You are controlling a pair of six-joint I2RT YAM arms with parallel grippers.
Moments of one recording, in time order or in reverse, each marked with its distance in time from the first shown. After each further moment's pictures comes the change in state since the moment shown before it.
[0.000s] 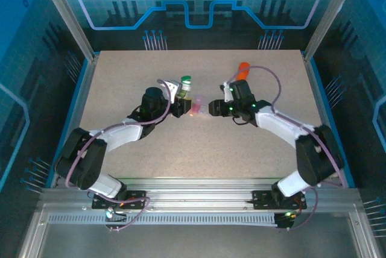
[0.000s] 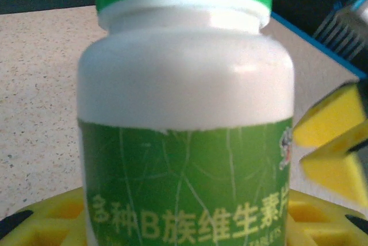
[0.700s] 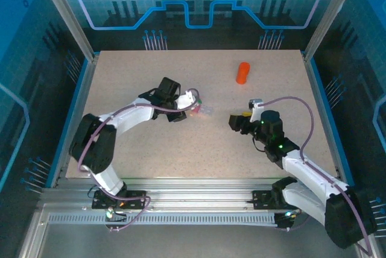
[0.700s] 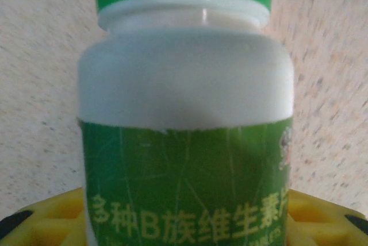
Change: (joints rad) left arm -0.036 0.237 0.411 -0.813 -0.199 0.845; right arm -0.095 -0.541 -0.537 0.376 0.092 0.018
